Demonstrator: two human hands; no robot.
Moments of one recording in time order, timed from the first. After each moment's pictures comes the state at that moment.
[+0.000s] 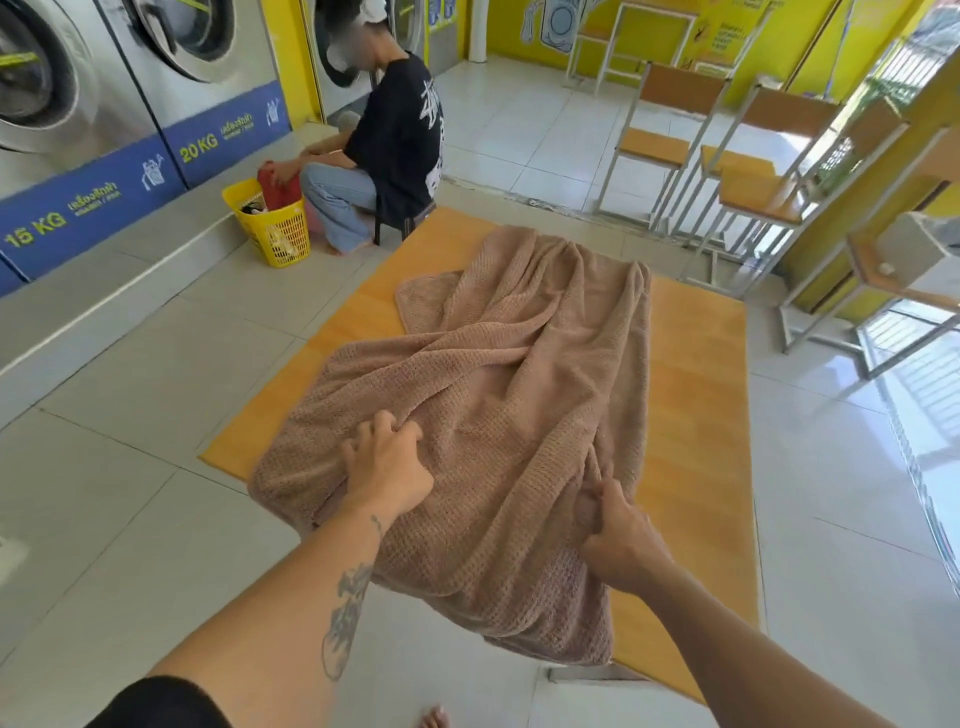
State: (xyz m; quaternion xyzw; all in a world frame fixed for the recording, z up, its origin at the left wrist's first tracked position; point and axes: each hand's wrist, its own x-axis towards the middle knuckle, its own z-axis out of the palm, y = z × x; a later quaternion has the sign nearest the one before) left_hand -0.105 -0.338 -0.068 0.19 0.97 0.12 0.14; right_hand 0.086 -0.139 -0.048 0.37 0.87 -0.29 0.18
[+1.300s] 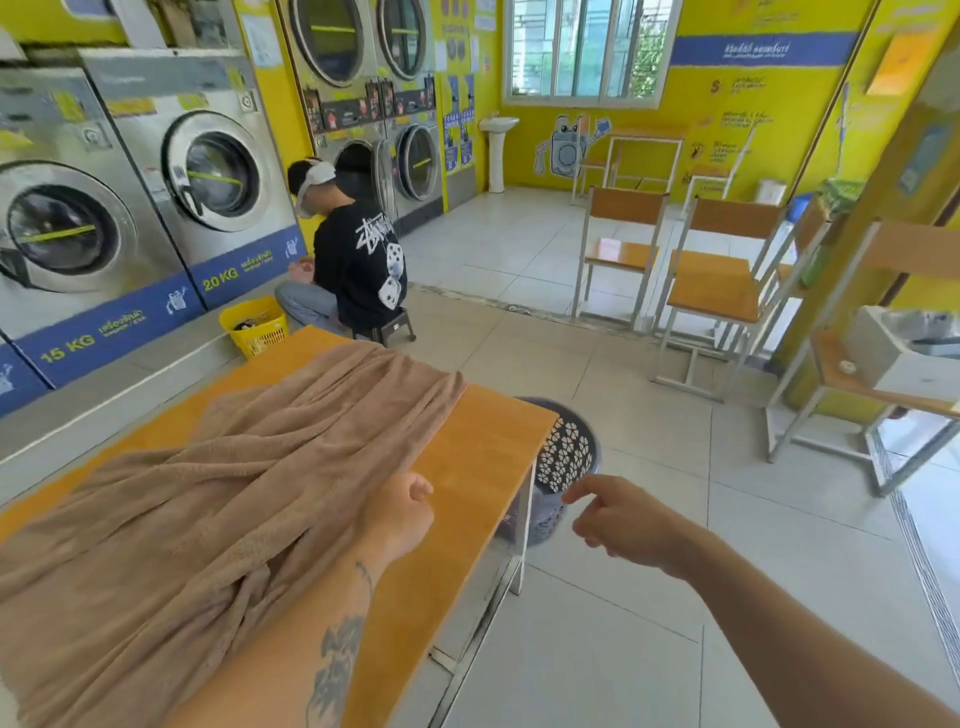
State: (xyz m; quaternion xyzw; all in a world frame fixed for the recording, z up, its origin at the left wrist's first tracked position) left_hand 0.036 0.094 0.000 0.08 0.92 0.34 0.17; right_hand 0.182 0.331 0.070 0.19 0.87 -0.44 0.14
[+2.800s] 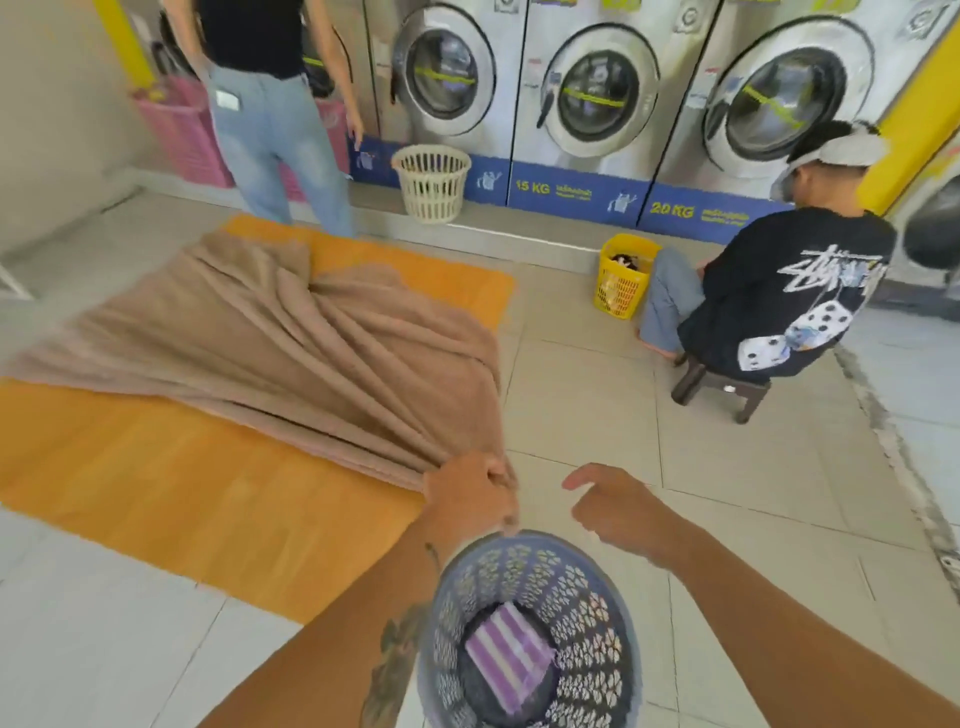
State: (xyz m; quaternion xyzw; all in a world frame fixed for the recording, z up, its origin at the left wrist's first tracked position) left_hand -0.295 0.458 -0.018 -0.42 0.82 0.39 0.01; right_hand -0.447 0.579 -0.005 -0.35 0.84 -0.19 0.38
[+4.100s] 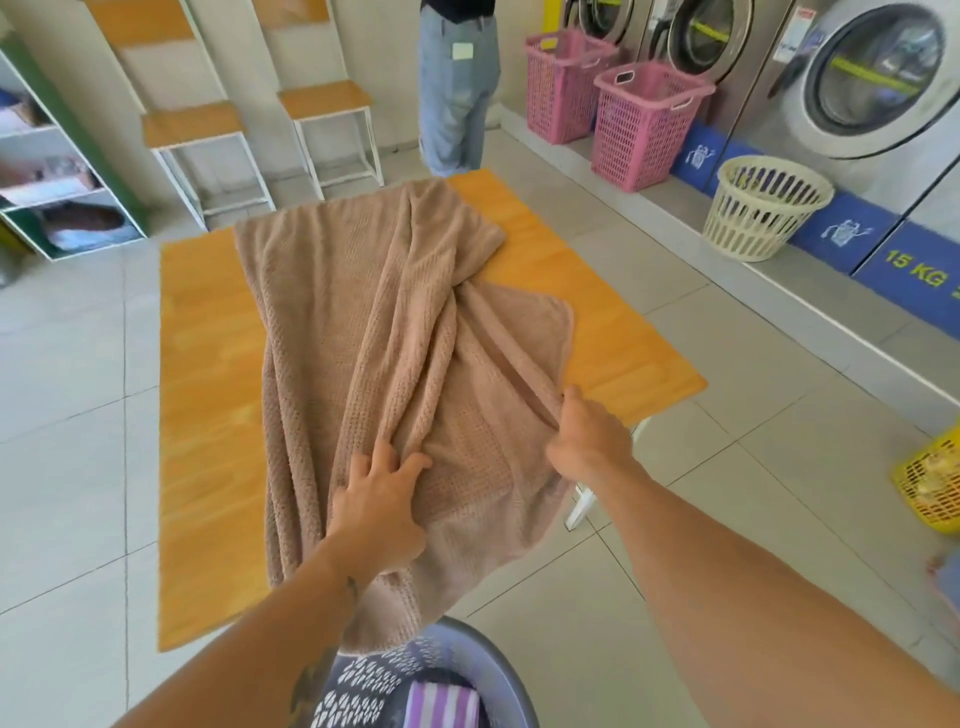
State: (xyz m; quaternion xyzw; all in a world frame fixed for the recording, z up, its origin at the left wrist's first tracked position) left_hand -0.358 0.370 -0.083 -0.76 0.62 0.18 0.04; right_hand -0.572 0.250 -0.069 -0.71 0.68 -0.01 0.20
